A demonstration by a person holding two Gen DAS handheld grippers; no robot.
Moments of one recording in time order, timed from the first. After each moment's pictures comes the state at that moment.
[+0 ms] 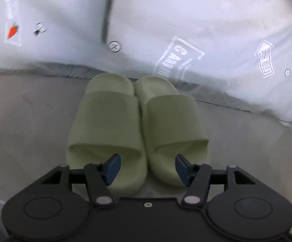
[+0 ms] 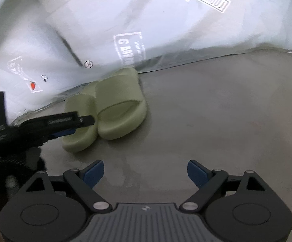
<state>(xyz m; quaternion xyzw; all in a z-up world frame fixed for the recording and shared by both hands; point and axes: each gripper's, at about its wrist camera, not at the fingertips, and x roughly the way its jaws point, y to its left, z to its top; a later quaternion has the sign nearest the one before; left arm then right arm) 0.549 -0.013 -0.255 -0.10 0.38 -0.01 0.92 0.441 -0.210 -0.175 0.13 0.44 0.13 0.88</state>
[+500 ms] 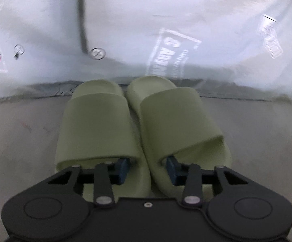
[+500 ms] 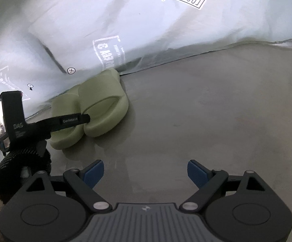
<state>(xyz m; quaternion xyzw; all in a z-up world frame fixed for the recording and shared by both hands) 0.564 -0.042 -0.266 0.00 0.36 -0.02 0.93 0.440 -0.239 -0.184 0.14 0.44 0.10 0.88</state>
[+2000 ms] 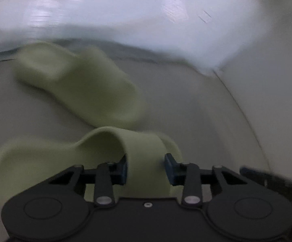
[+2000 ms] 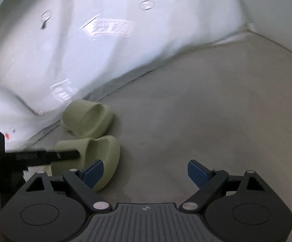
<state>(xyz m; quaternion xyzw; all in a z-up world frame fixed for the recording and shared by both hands) 0.565 -0.124 -0.246 -0.07 0.49 -0.33 0.81 0.409 -0.389 -0.166 0.23 0.40 0.02 0.89</state>
